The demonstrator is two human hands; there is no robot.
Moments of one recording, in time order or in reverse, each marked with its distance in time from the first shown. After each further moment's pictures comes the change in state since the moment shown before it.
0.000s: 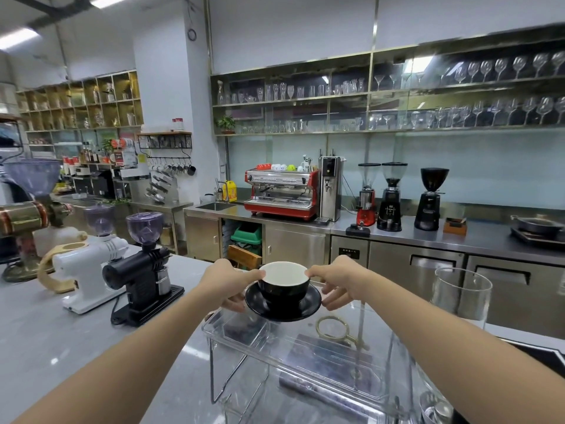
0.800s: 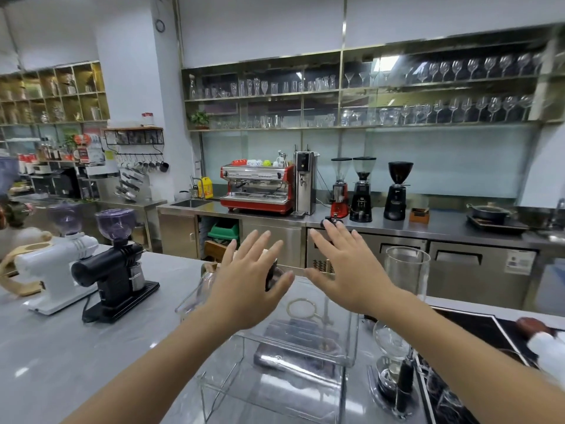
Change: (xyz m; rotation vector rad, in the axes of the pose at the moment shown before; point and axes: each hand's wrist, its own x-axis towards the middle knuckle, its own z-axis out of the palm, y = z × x) left_hand -0.102 0.019 0.056 0.659 0.262 0.860; right_hand -0.108 0.057 -0.036 -0.899 0.501 -0.701
